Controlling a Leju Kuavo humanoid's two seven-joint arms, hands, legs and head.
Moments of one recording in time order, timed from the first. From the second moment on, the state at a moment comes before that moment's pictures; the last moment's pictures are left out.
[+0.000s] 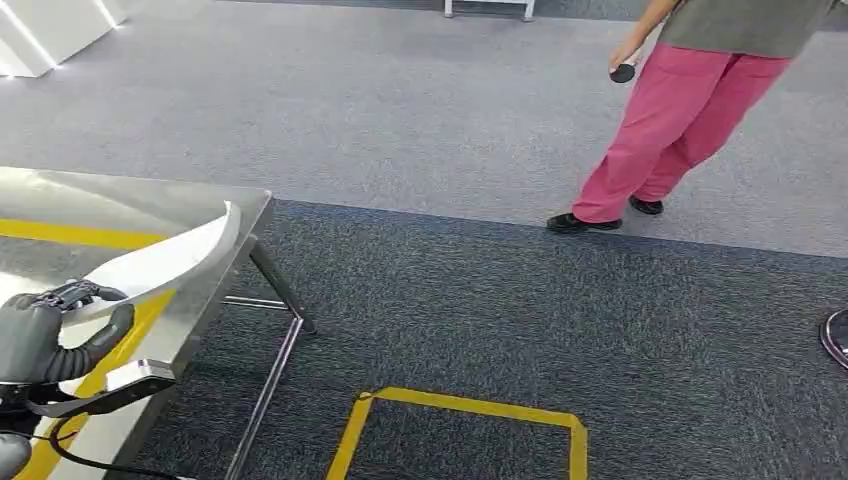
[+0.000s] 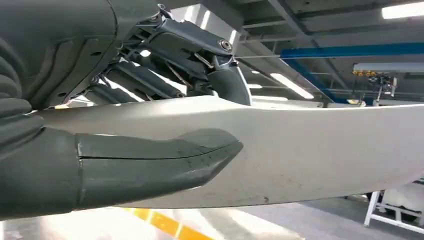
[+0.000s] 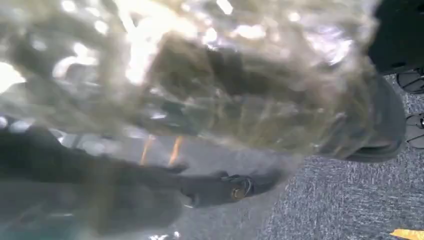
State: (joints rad) left arm 0.23 0.61 -0.17 -1.88 -0.49 0.47 -0.26; right arm 0.09 -0.55 1.34 -1.21 -1.55 -0.66 0.03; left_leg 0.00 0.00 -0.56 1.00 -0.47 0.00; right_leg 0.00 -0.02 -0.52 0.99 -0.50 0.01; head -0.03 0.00
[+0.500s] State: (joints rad) left arm 0.23 0.59 -0.17 -1.88 -0.46 0.43 -0.24; right arm 0.09 -0.55 1.34 -1.22 -1.55 -0.66 0.03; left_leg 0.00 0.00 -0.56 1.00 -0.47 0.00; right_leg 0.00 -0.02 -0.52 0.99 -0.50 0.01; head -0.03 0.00
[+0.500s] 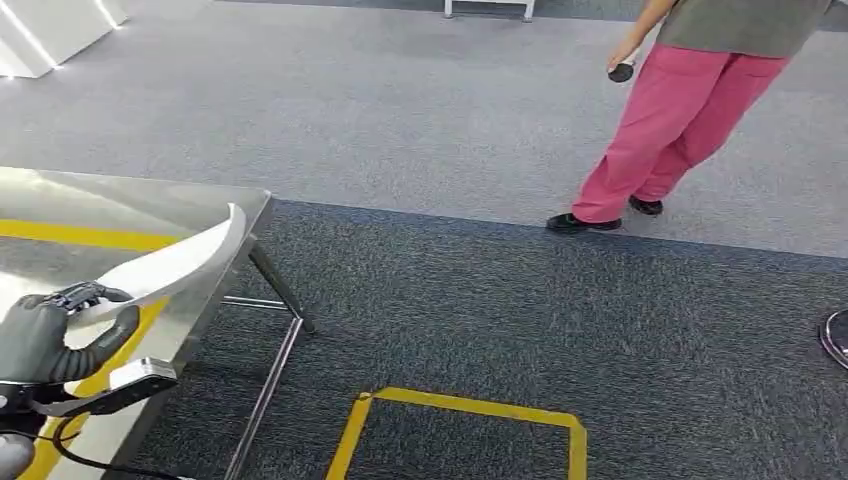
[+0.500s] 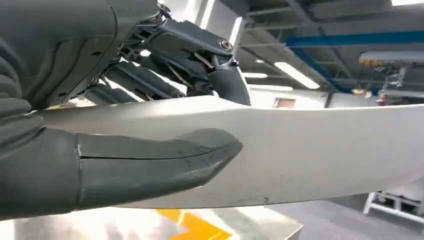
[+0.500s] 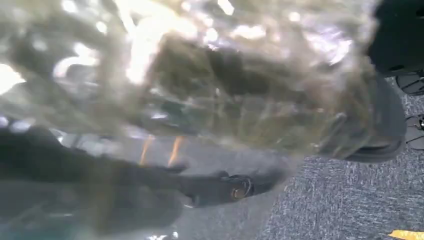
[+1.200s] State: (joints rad) left arm 0.25 0.57 -0.17 -1.88 -0.46 0.45 -0.22; right arm 0.09 -0.56 1.34 -1.24 -1.55 -0.67 0.03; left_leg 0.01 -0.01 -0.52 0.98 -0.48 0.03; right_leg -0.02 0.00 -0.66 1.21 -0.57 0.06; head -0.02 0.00
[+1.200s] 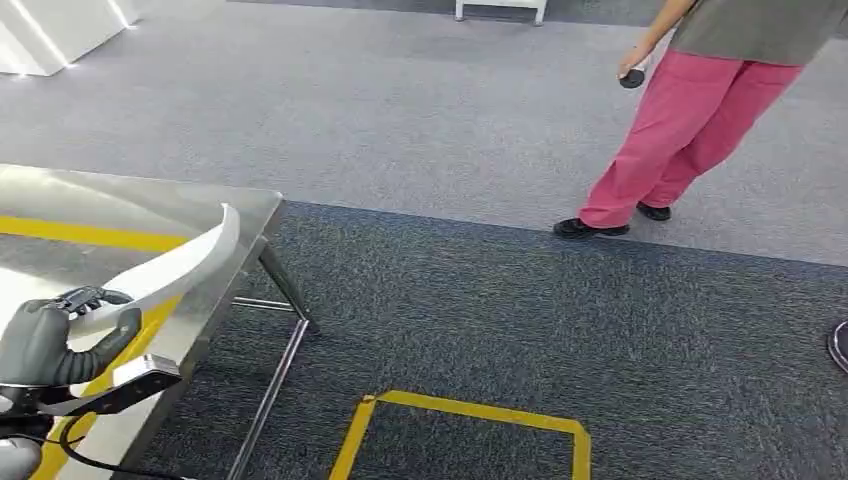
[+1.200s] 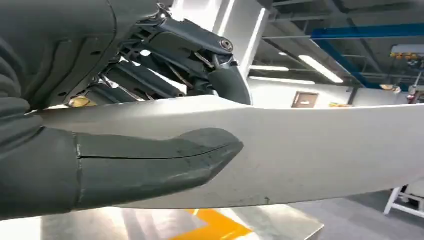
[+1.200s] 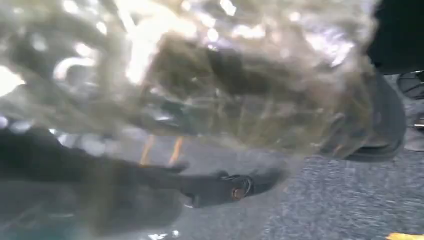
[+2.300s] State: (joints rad) left arm 0.26 0.57 -0.16 -1.88 -0.47 0.46 -0.19; right arm 0.10 -0.57 1.34 -1.26 -1.55 -0.69 0.02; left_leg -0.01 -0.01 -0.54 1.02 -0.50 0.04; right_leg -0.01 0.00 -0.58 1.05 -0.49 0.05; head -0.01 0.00
